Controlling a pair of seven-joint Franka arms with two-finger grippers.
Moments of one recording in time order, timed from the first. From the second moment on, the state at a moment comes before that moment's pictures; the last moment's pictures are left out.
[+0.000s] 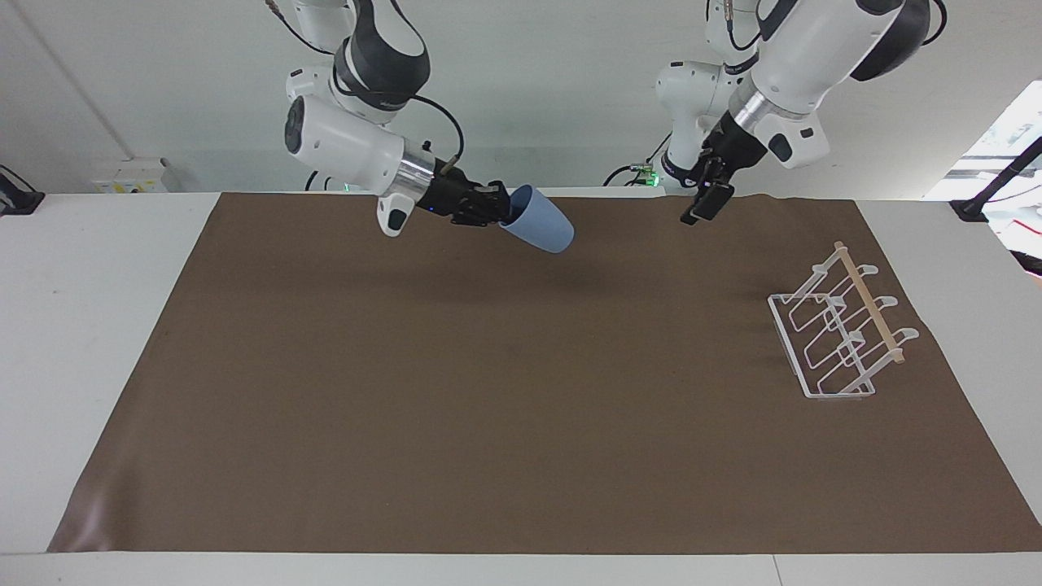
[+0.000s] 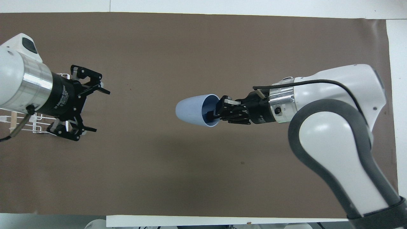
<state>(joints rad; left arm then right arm) -0.44 -0.09 0.01 -1.68 -0.28 1.58 -1.66 0.39 -0.06 0.03 -2.04 1.06 2.09 0.25</state>
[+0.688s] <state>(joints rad) -0.54 -0.09 0.00 -1.77 -0.39 1.73 -1.75 0.59 -0.05 0.03 -2.06 1.15 2.33 0.40</state>
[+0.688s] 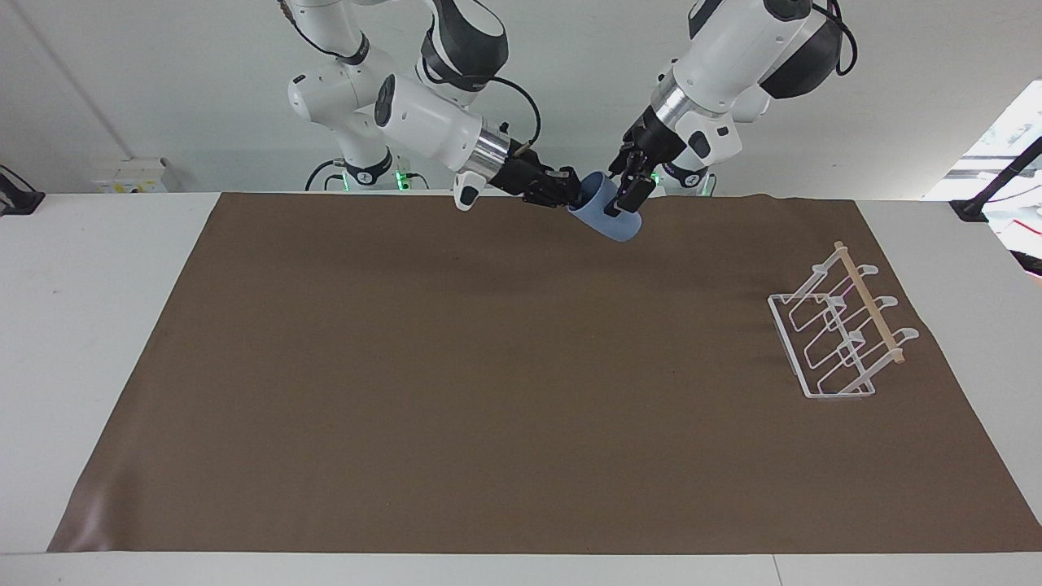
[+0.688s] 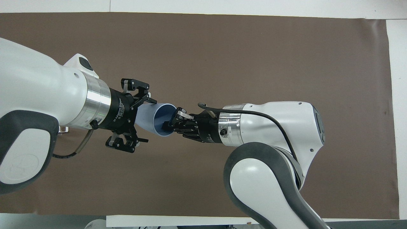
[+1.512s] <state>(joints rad) -0.54 -0.09 0.01 -1.84 -0.45 1.82 -1.68 0.60 -0.05 0.02 -2.06 1.16 2.34 0.42</state>
